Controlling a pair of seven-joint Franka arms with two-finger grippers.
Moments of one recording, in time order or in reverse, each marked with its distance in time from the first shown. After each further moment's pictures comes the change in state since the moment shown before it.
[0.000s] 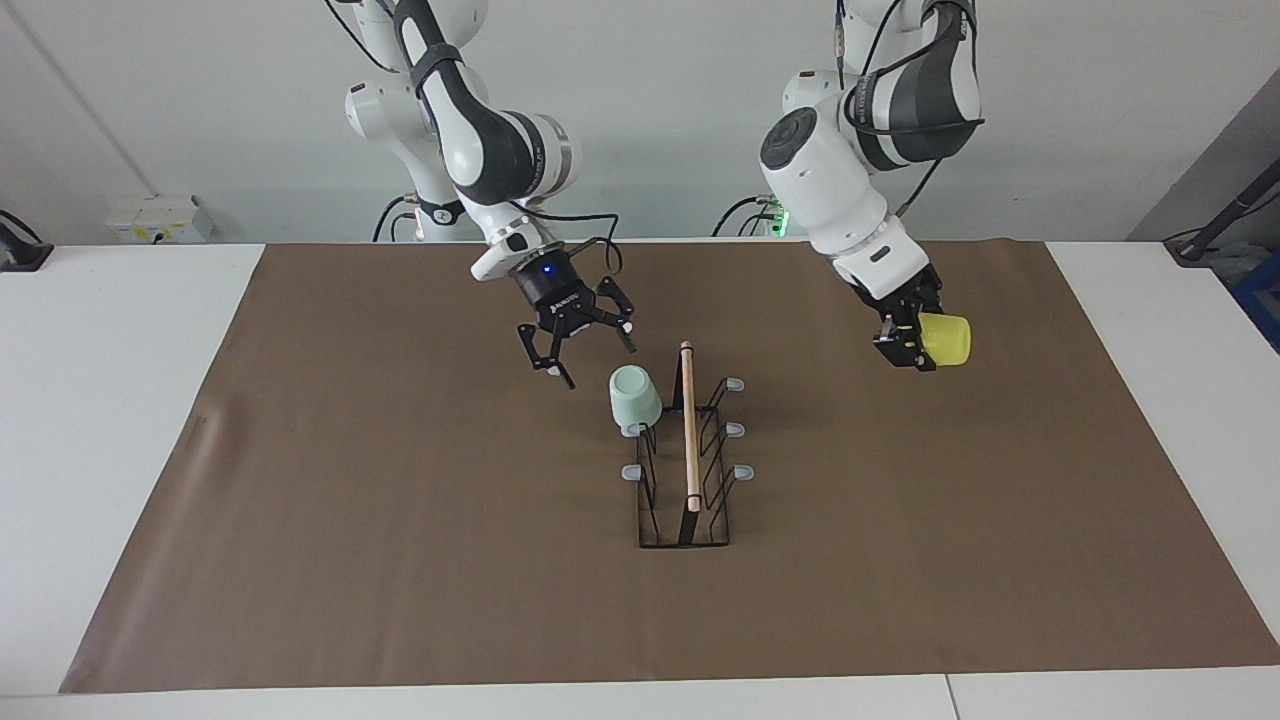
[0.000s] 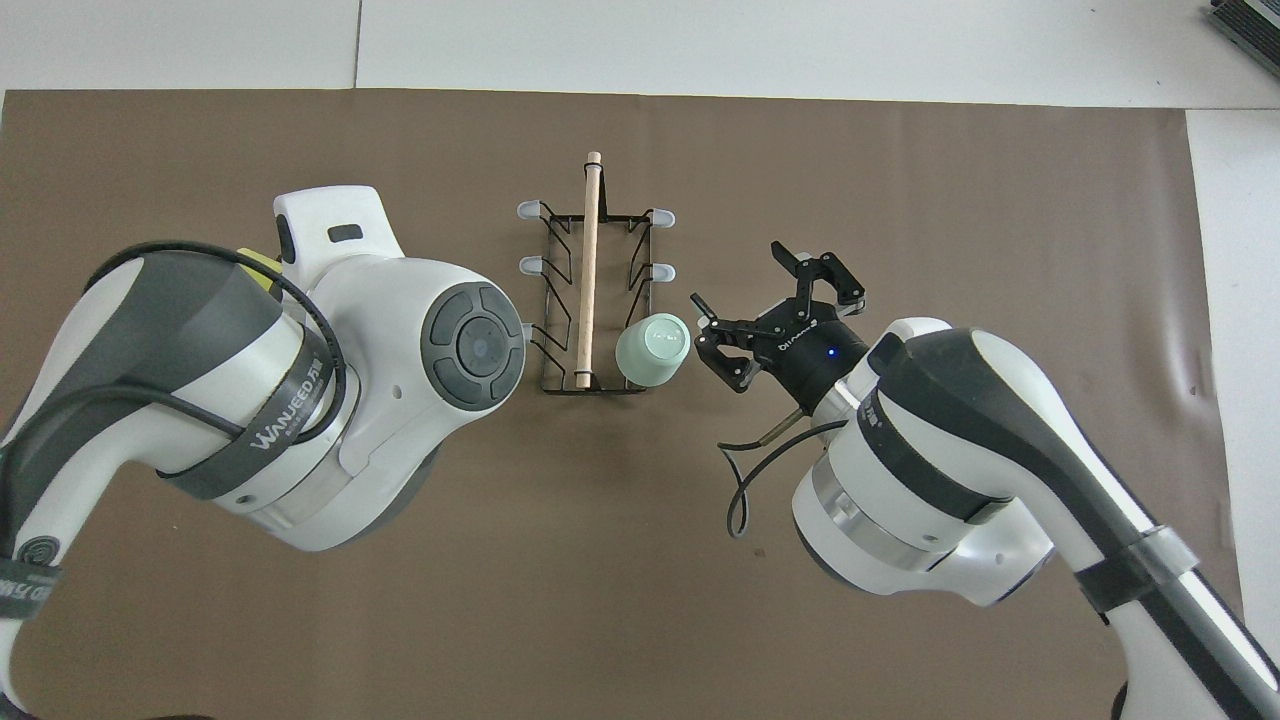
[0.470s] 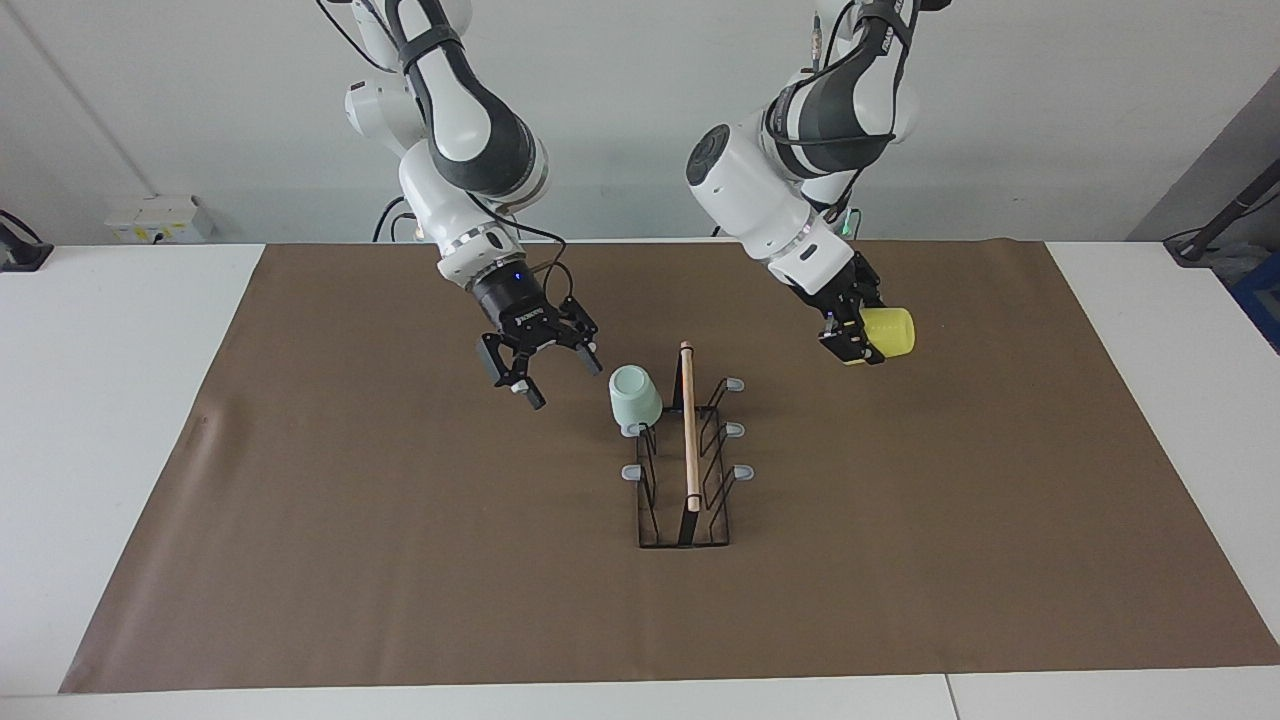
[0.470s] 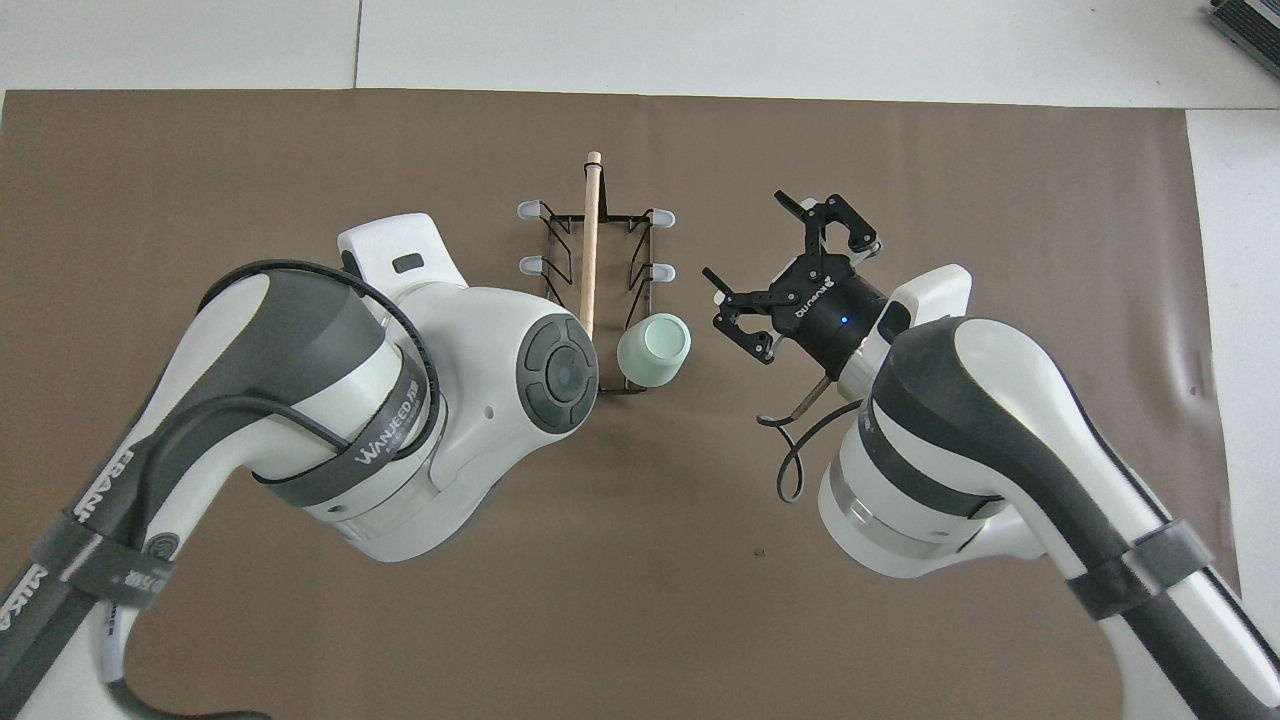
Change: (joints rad) left arm -0.077 0.052 0.001 0.015 0.006 -0.050 -0.172; right arm -0.020 0.002 0.001 0.000 -0.246 -0.108 -0.009
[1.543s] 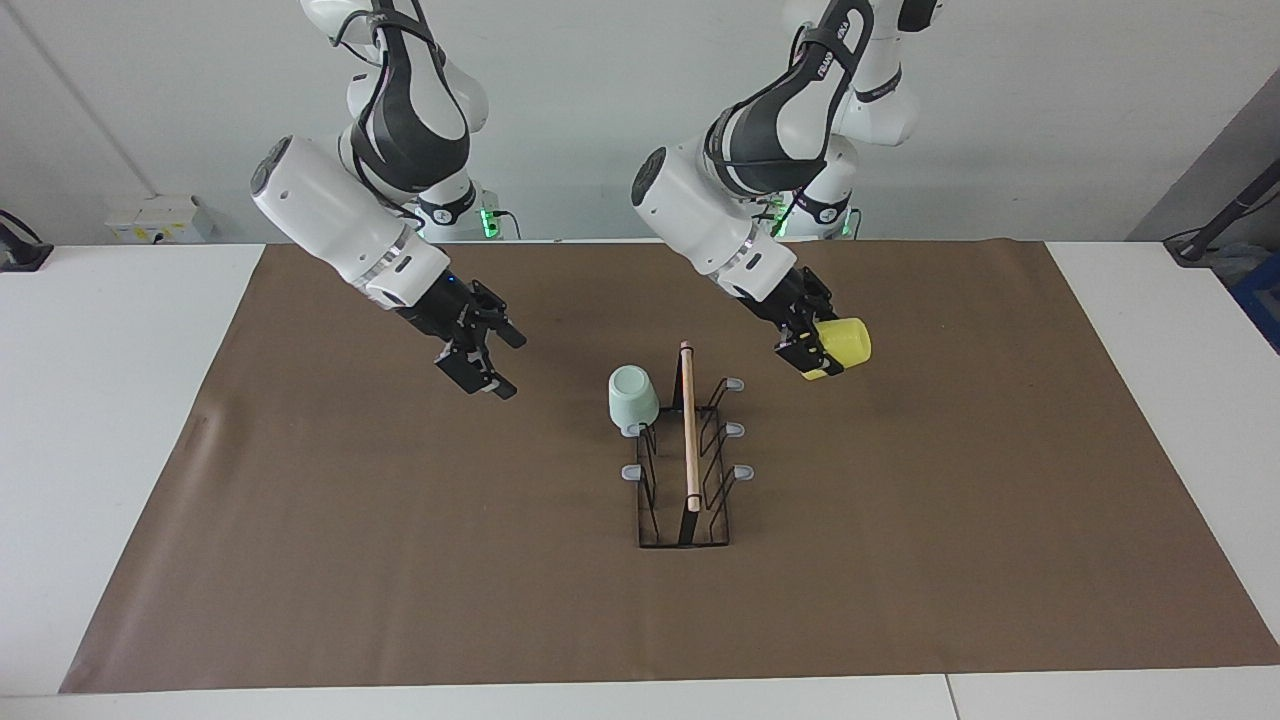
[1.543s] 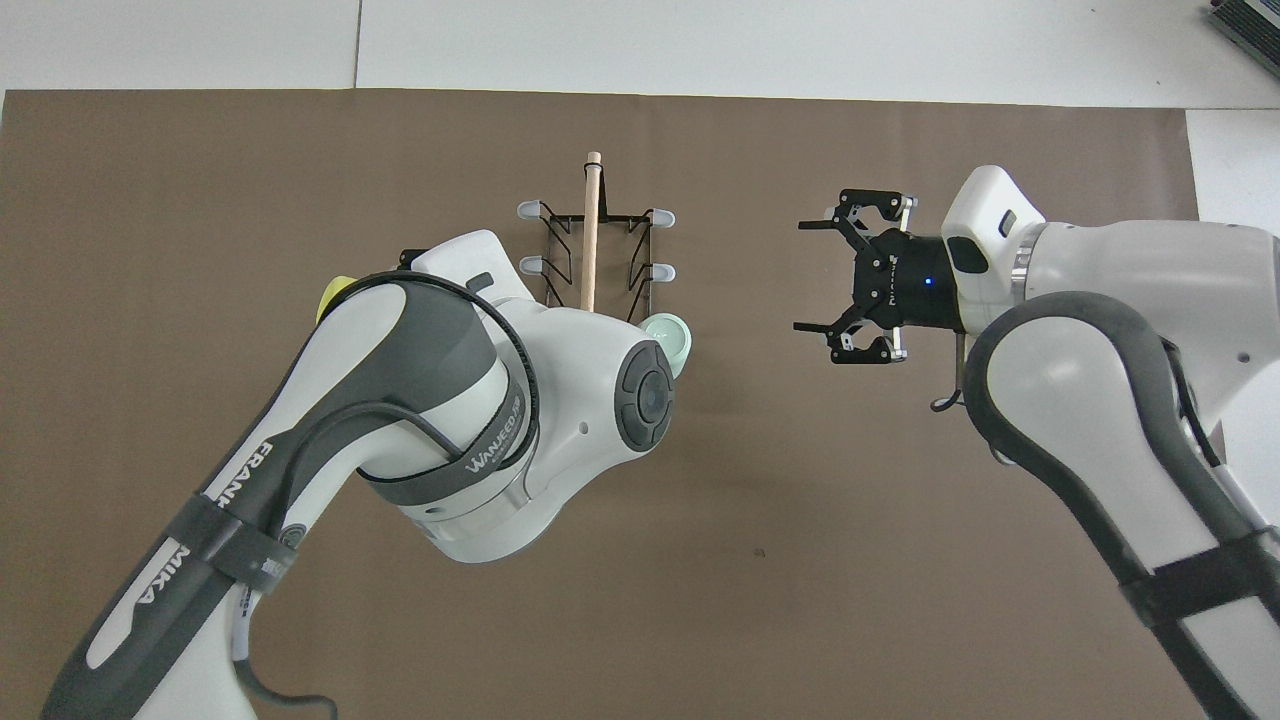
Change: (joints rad) left arm -0.084 0.118 0.000 0.107 0.044 -0.041 -0.178; right arm -0.319 -0.065 -0.015 0.031 -1.313 -0.834 0.671
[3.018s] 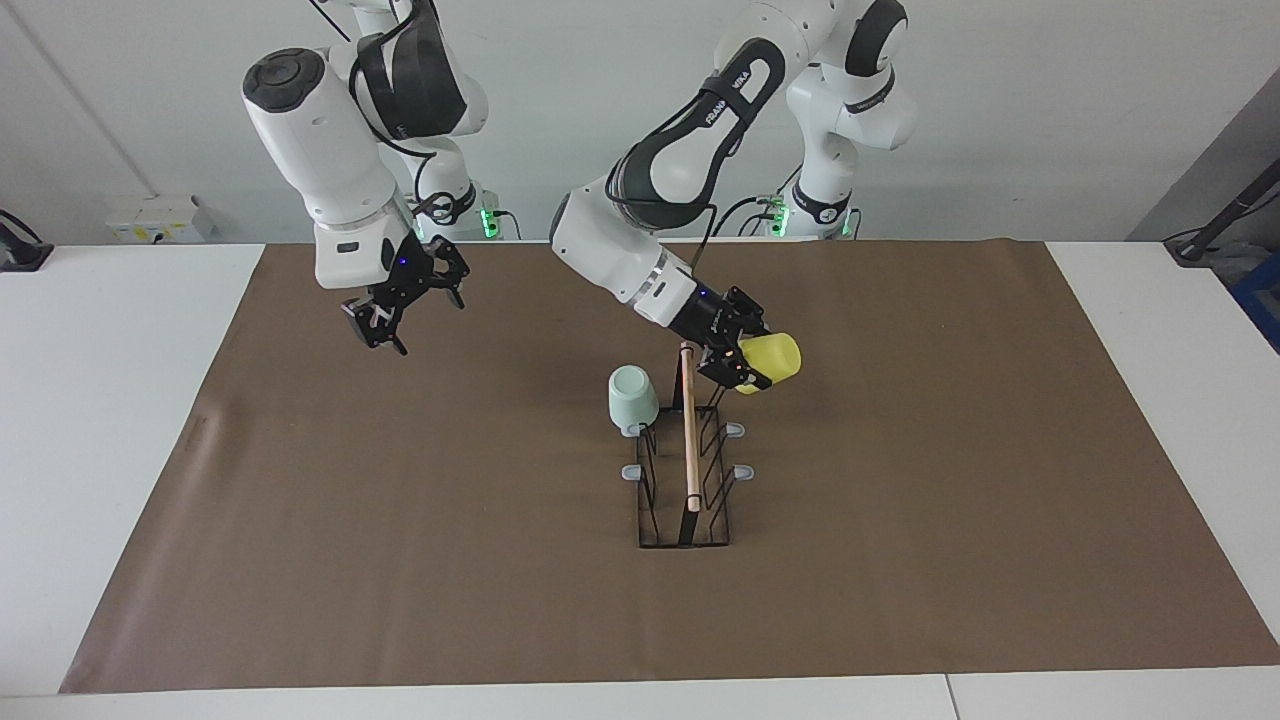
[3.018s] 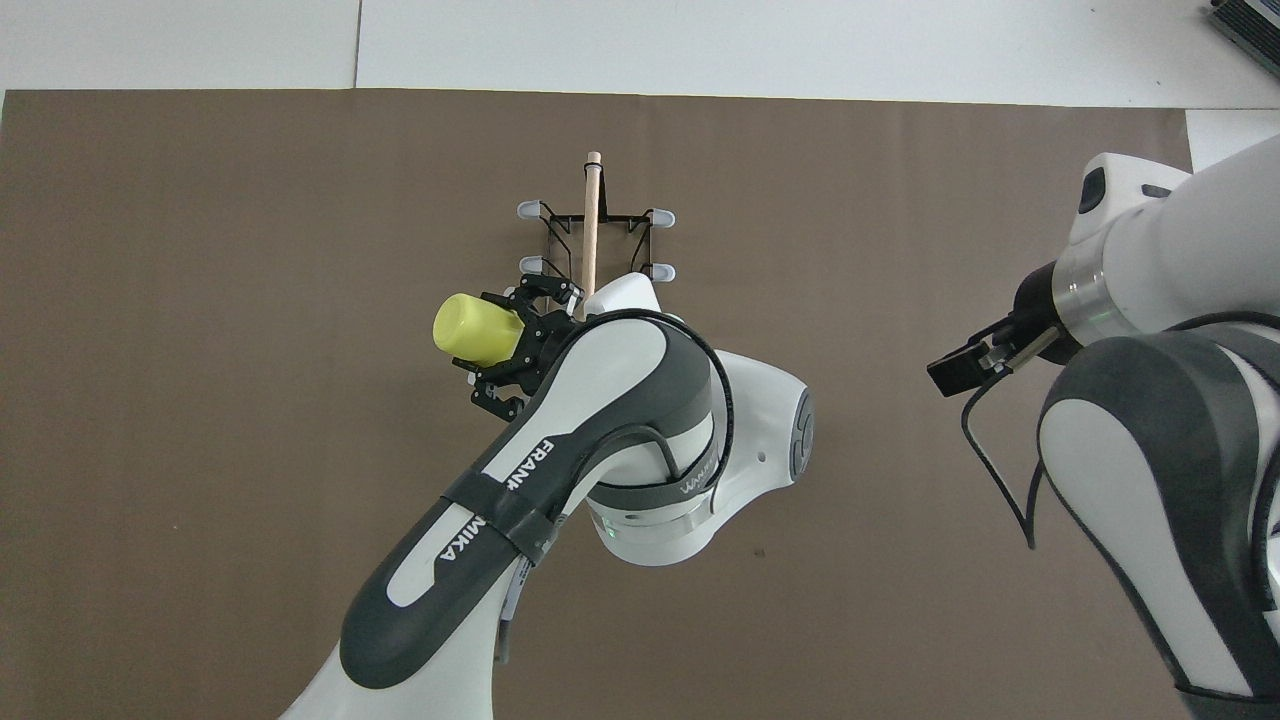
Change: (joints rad) left arm -0.164 0.195 0.006 0.136 0.081 -0.145 -0.071; right arm -0.004 -0.032 -0.001 0.198 -0.604 -0.440 1.410
